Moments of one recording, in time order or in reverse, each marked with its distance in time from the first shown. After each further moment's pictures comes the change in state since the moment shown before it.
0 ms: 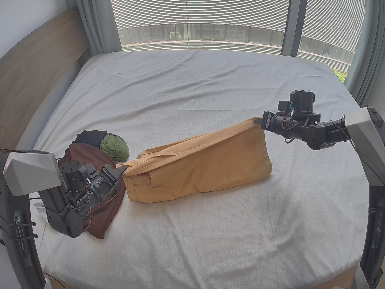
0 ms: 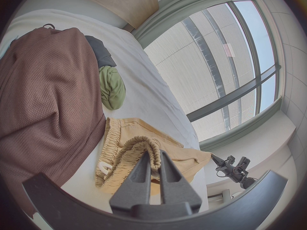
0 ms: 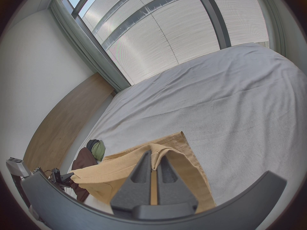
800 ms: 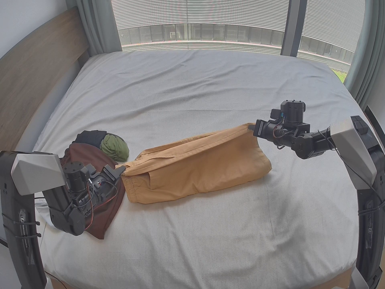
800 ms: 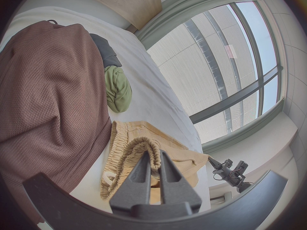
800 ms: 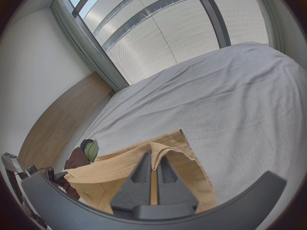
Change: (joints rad) left arm 0.023 0.061 -0.056 -0.001 0.002 -0.001; right arm 0.014 0.125 -0.059 -0.091 -0.031 0.003
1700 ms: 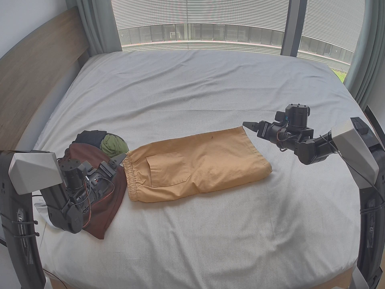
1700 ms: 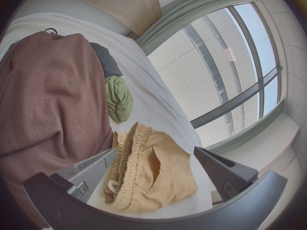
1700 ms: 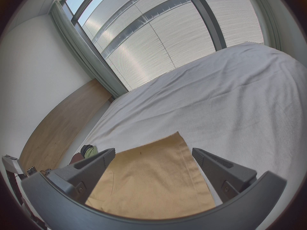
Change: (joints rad) left arm 0.013 -0.013 -0.012 -0.001 0.025 0.003; right arm -0.017 -0.012 0.101 -0.137 0.006 0.043
